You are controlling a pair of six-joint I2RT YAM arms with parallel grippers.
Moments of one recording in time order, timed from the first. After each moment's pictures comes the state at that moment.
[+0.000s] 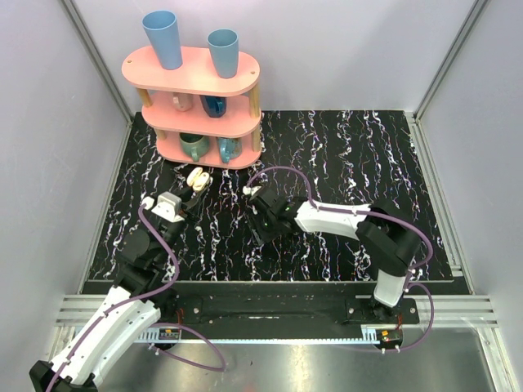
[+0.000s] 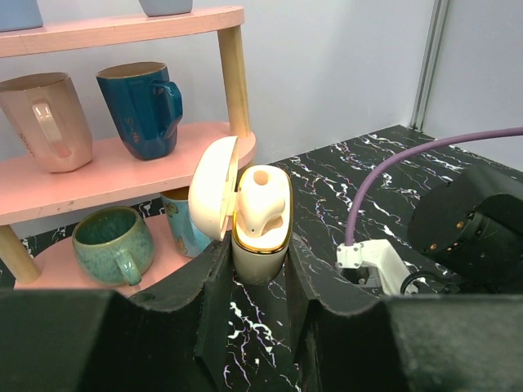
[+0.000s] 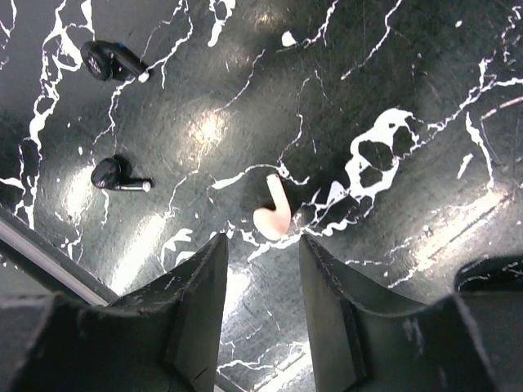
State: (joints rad) left arm -0.51 0.38 0.34 0.31 -0.01 0.07; right arm 0.95 1.80 1.12 -0.32 -0.07 0.42
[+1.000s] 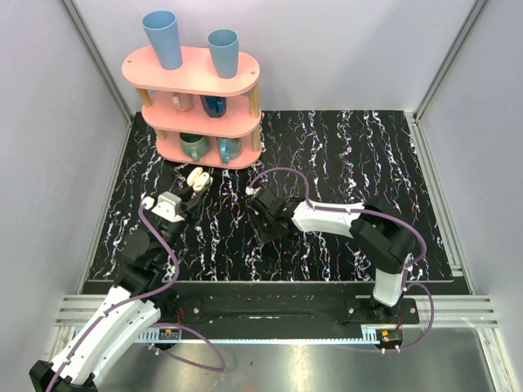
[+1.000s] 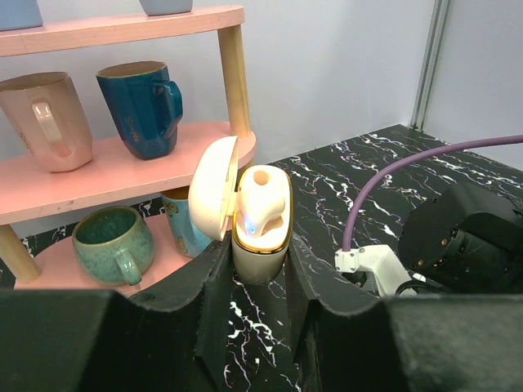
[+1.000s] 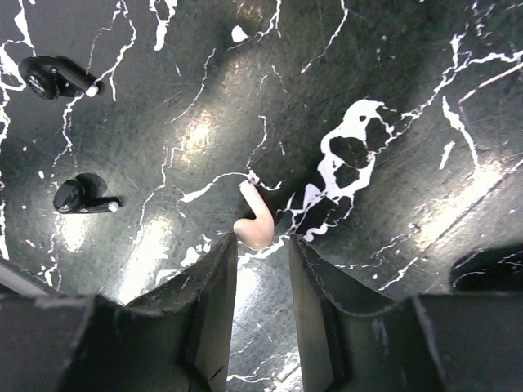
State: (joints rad) left arm -0.51 0.38 0.34 0.31 -0.01 0.07; right arm 0.95 1.85 1.14 -0.33 -0.03 0.50
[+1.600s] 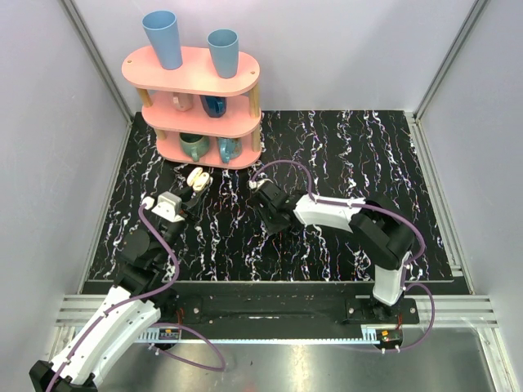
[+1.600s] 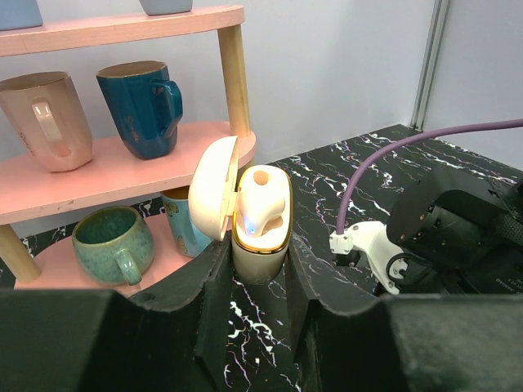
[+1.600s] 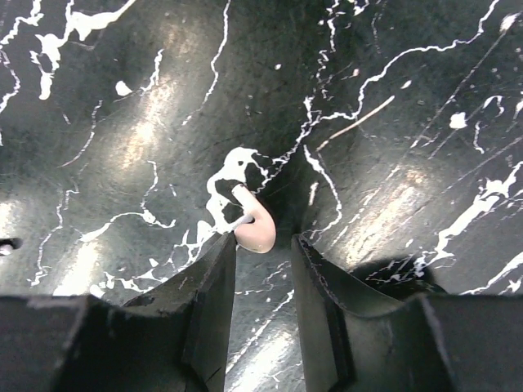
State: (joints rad) left arm -0.51 0.38 0.34 0.31 -0.01 0.07; right arm 0.89 1.87 1.17 -0.37 0.10 0.34
